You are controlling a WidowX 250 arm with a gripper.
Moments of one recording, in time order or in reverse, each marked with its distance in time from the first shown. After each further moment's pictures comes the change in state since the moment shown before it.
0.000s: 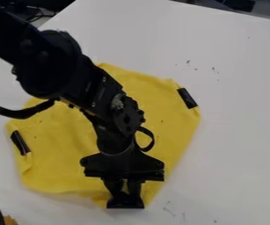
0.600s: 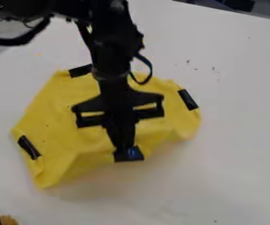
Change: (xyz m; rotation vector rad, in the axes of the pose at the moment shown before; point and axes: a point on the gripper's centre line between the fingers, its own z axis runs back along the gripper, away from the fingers) arm 0.042 0.005 0.078 0.020 0.055 0.262
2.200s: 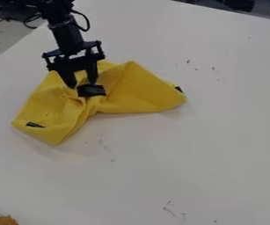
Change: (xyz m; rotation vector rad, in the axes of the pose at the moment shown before) arm 0.171 0.075 -0.037 -0.071 0.114 -0.100
